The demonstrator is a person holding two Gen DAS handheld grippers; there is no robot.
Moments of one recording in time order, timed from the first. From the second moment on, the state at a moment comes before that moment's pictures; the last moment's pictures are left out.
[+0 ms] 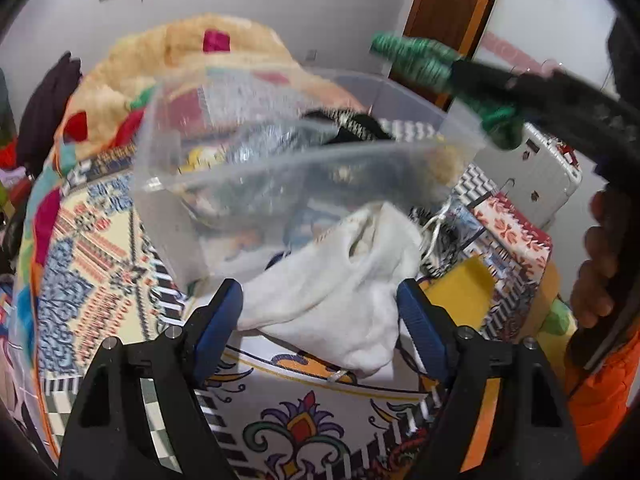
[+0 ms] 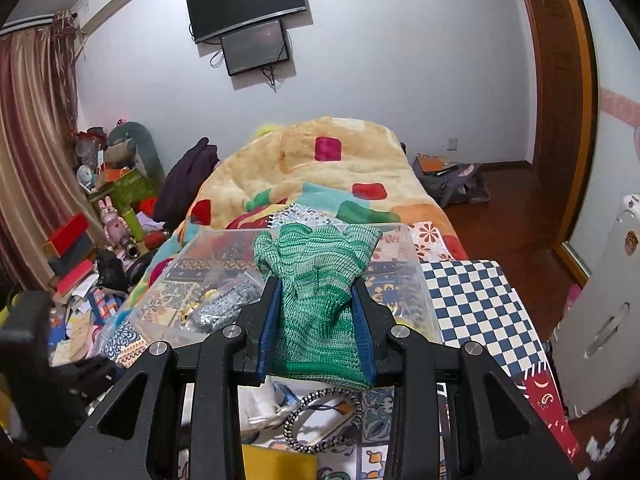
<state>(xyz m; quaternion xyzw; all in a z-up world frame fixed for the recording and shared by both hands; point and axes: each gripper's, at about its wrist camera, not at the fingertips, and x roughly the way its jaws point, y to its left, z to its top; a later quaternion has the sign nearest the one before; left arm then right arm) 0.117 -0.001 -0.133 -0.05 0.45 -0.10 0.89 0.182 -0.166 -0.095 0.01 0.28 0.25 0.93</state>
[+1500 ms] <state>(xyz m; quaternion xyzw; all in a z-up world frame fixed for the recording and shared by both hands) 0.160 0.022 -0.078 -0.01 0.36 -0.04 0.93 0.219 -0.137 -0.125 -0.06 0.35 0.25 0.90</state>
